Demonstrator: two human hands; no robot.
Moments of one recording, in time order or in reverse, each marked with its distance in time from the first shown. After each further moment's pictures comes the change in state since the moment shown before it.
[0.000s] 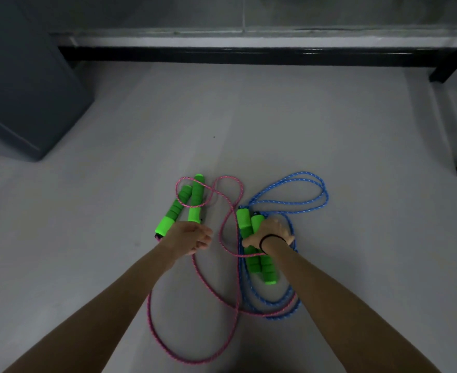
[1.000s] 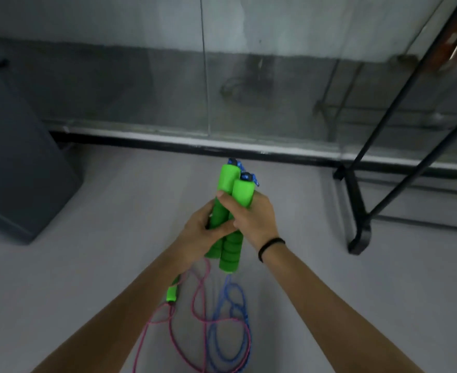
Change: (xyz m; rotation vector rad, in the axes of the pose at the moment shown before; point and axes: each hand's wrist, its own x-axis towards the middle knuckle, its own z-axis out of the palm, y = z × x) left_hand -0.192 0.307 -0.032 -0.217 -0.216 0.675; right_hand -0.223 -0.063 -0.343 0.970 0.434 -0.567
